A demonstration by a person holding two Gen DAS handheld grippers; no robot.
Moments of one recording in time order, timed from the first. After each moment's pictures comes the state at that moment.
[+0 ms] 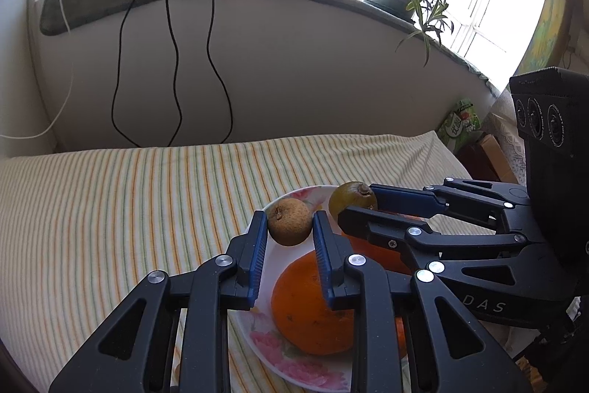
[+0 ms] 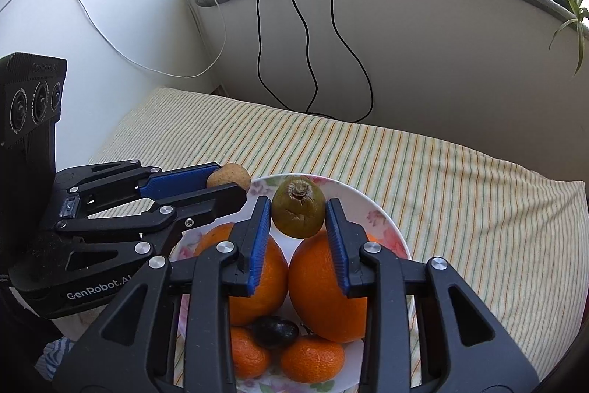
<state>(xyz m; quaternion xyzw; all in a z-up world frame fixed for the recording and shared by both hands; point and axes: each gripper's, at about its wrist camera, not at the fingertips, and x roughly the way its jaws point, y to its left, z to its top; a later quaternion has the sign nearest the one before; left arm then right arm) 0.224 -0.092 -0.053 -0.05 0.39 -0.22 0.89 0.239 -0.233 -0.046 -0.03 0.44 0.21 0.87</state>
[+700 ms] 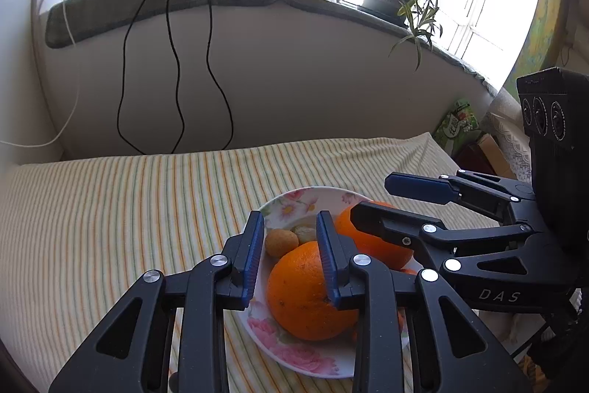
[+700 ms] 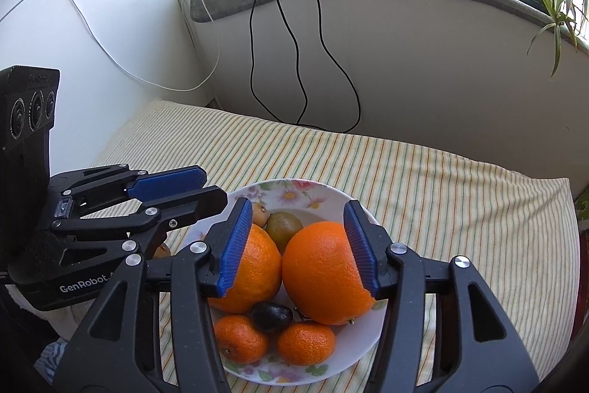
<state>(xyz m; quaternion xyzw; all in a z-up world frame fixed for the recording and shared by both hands) 0.210 -0.094 -0.041 -0.04 0.38 -0.22 0.90 0.222 -0.242 -0.028 -0.02 0.41 0.20 0.89</state>
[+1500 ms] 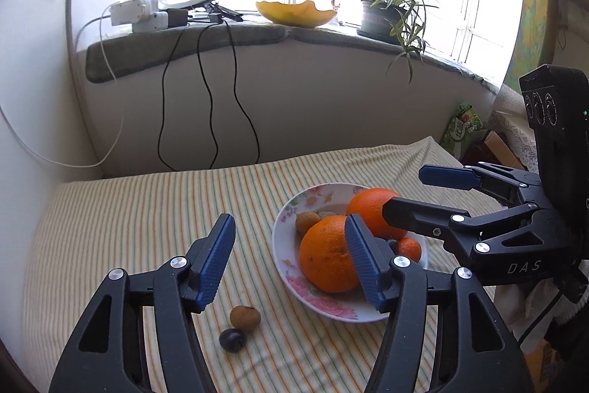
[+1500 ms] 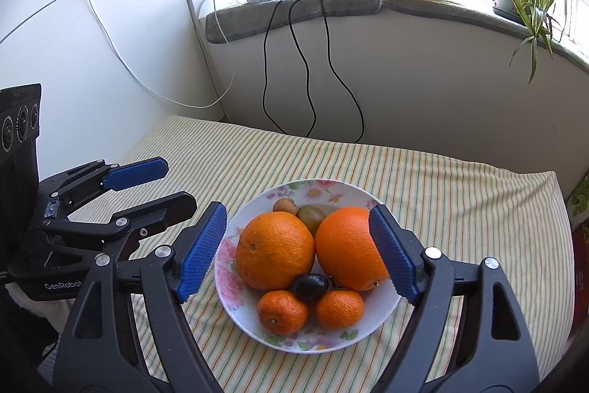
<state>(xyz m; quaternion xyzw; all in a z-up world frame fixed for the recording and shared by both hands) 0.149 -0.064 -0.014 0.00 0.33 -0.19 0.93 0.173 -0.233 -0.003 -0.01 0.37 0.19 0.91</state>
